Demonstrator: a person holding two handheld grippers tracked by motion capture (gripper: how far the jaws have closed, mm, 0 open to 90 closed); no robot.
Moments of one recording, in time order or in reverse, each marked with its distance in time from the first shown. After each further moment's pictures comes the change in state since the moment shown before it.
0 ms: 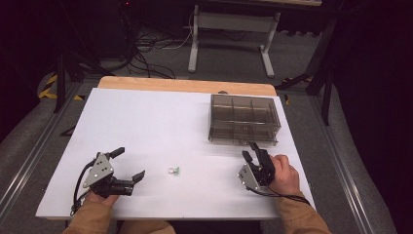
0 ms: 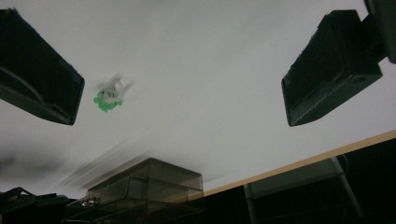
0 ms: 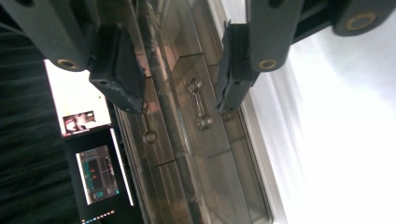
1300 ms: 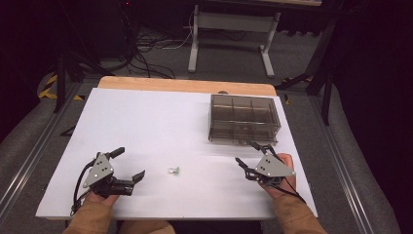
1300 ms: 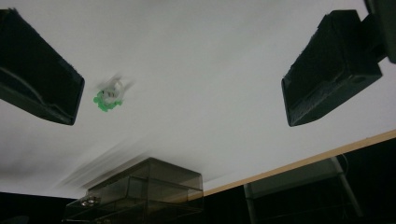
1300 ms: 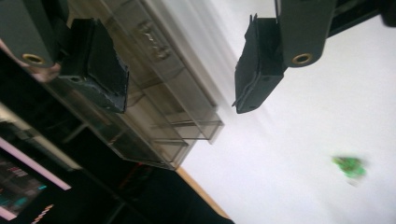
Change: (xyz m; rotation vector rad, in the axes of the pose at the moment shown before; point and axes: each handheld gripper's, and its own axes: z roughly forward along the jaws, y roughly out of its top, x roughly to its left) left arm 0.000 0.000 0.000 0.000 0.001 0.000; right arm -0.045 -0.001 -0.022 -0.282 0.334 0.531
